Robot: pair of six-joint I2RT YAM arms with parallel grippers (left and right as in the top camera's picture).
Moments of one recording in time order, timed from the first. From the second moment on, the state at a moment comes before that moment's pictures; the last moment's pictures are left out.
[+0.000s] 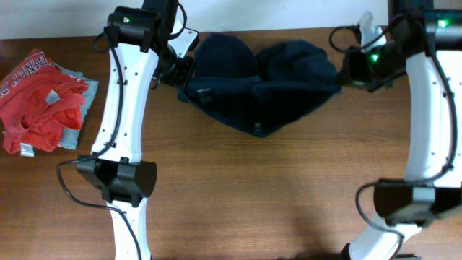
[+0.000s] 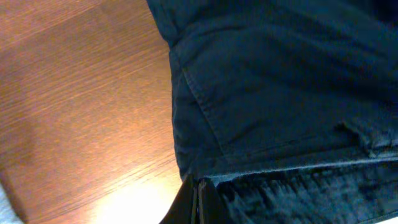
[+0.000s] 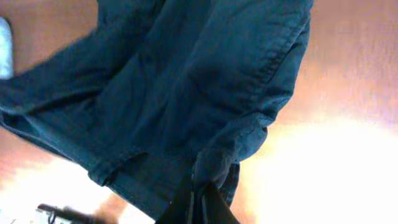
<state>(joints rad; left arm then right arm) -0.23 2.24 2.61 -1.68 0.10 0.17 -0.08 1.90 2.27 -1.69 -0.35 0.02</state>
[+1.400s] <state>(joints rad) -0.31 2.22 1.71 -1.39 0.15 0.17 -0.08 1.77 1.25 -1.39 -0.23 0.04</state>
